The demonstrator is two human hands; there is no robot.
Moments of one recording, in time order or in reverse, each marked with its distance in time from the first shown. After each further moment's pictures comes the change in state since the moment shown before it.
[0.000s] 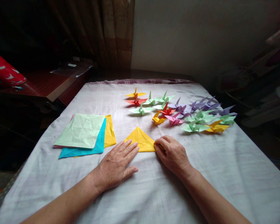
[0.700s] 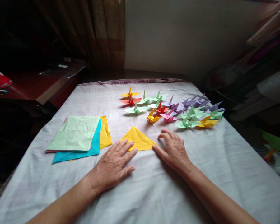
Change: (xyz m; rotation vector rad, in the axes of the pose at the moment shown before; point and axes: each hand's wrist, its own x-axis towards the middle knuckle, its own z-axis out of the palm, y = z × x) left_hand 0.001 0.001 -0.002 0.010 0.024 0.008; right_hand -0.014 0.013 0.002 -0.062 0.056 0.185
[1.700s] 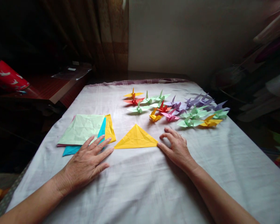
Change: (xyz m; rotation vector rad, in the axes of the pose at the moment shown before) left_hand -0.068 -0.050 -0.035 0.210 0.036 -0.001; right_hand -0.006 0.018 0.005 0.095 -0.004 0.026
